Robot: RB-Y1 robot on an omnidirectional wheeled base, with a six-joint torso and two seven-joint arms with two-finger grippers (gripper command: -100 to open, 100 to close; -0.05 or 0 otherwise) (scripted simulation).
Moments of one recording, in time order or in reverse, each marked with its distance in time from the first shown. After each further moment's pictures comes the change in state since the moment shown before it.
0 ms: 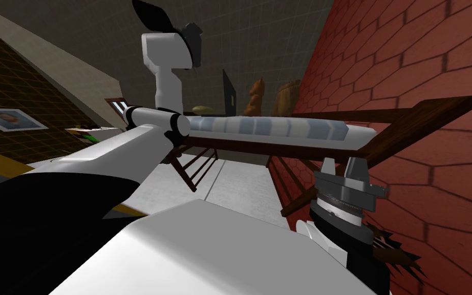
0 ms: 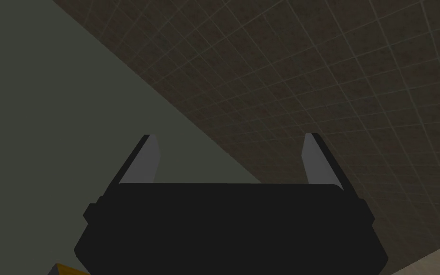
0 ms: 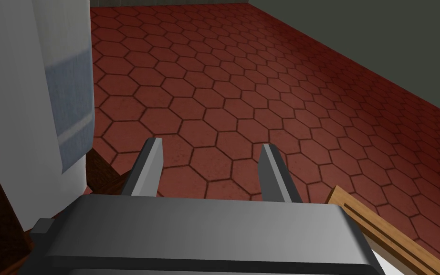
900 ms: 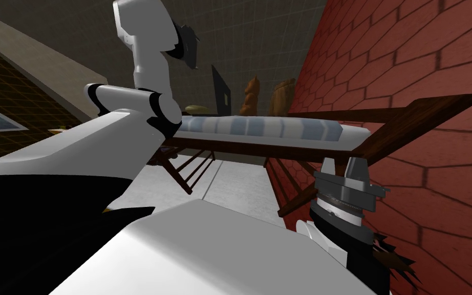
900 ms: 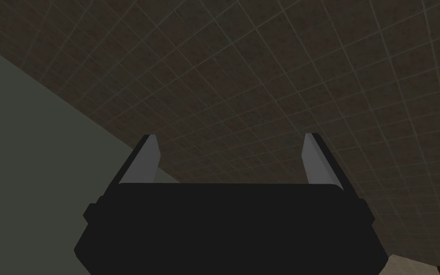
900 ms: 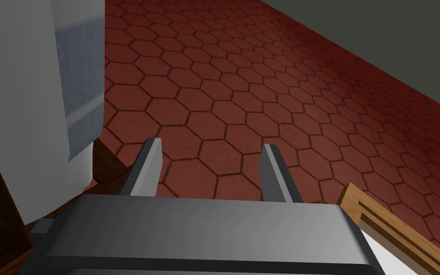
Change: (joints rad) left arm -0.192 0.042 -0.001 0.222 0.007 0.213 -0.073; right arm 0.000 0.000 0.000 0.000 0.000 0.000 0.000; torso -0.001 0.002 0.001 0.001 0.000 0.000
